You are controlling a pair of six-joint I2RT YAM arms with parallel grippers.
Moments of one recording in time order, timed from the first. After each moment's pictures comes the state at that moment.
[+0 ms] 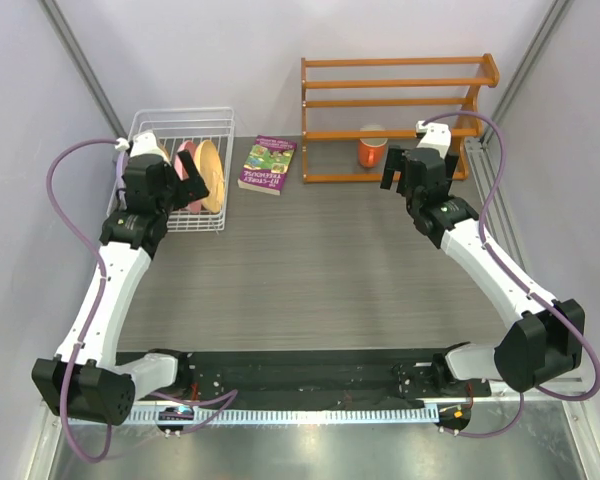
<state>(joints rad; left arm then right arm) -0.14 1.16 1.21 -0.50 -0.22 -0.38 0.35 1.33 1.16 -0.22 0.51 0.21</state>
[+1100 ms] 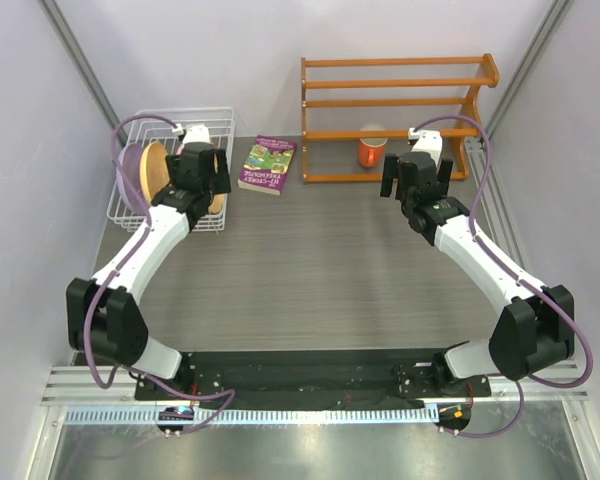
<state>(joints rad) -0.28 1.47 1.26 -0.32 -0.45 -0.20 0.34 1.39 1.13 -0.23 0.54 0.18</state>
